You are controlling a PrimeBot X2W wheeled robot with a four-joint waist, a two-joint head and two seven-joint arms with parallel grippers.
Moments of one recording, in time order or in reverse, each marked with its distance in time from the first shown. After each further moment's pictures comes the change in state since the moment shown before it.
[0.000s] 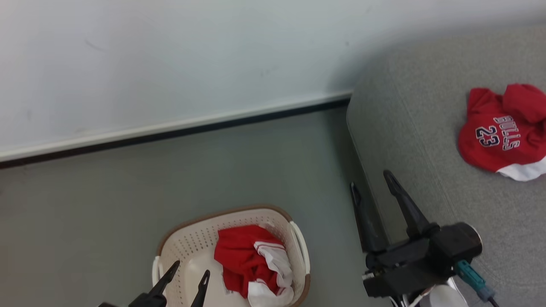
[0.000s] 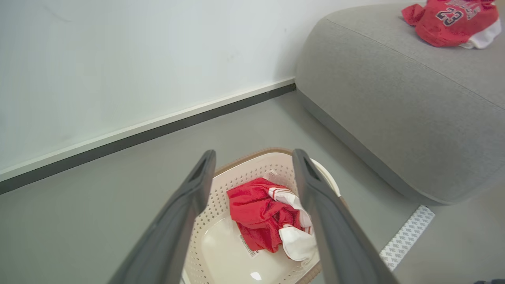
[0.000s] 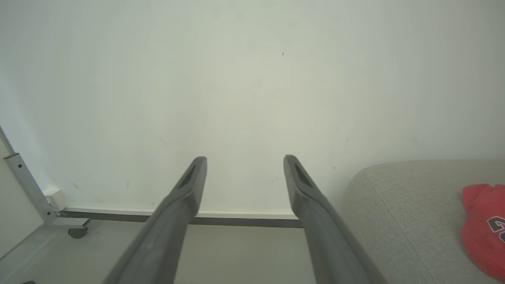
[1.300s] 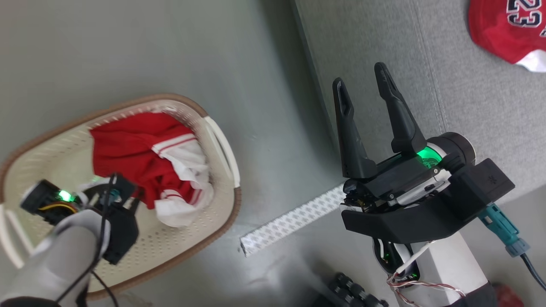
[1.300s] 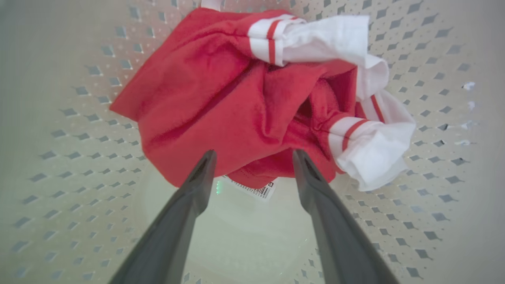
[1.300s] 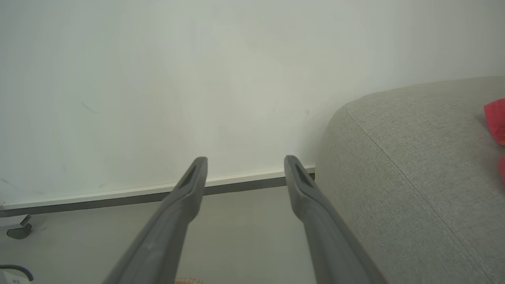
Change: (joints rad) left arm -0.785 0.175 -0.373 0.793 0.077 0.028 0.102; right arm -0.291 0.069 0.069 -0.156 0.125 0.000 0.000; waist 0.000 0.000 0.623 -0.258
